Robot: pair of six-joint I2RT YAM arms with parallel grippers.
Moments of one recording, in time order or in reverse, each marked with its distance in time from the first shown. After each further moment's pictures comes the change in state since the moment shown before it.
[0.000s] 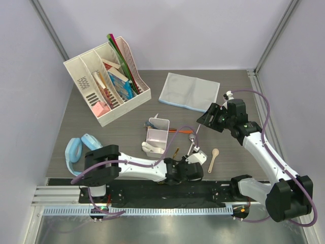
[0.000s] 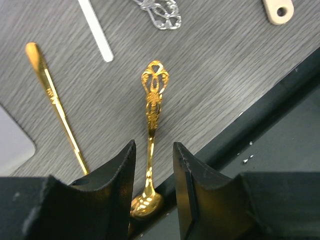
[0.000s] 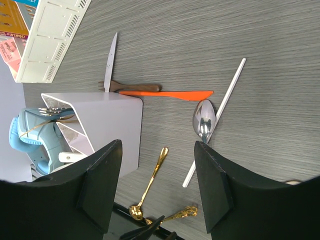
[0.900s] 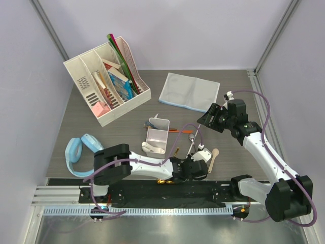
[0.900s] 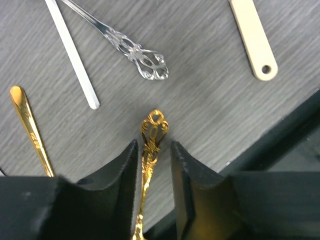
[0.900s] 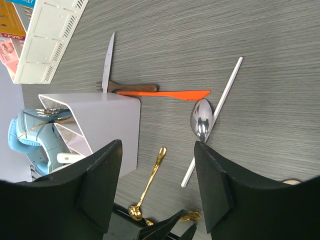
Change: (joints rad) left arm 0.033 0.114 0.050 0.138 -0.006 0.028; right arm -0.006 0.000 -0.006 0.000 0.000 0.000
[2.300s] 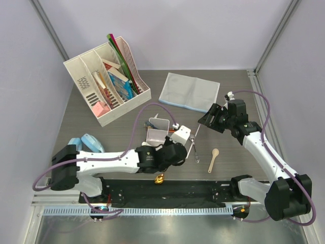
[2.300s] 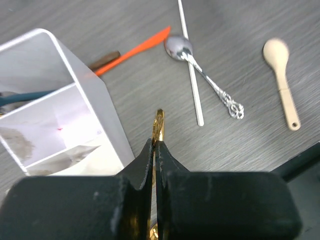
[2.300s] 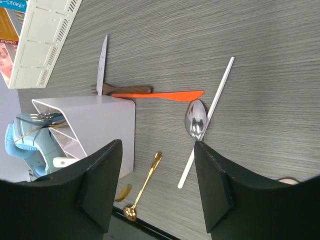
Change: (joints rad) left arm 0.077 -0.431 -0.130 -0.074 -0.217 0.028; right arm -0.013 0.011 -0.005 0.000 0.010 0.003
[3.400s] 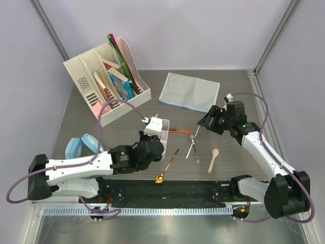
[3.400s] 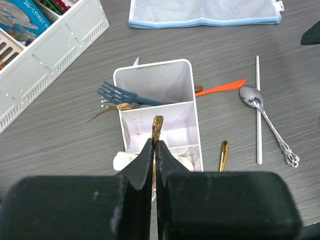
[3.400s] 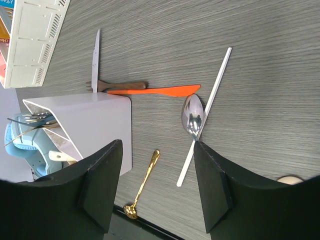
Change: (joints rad) left arm 0.070 -0.332 -0.143 -0.035 -0.257 -0.009; right arm -0.003 0.022 -0.027 0.016 -0.013 0.020
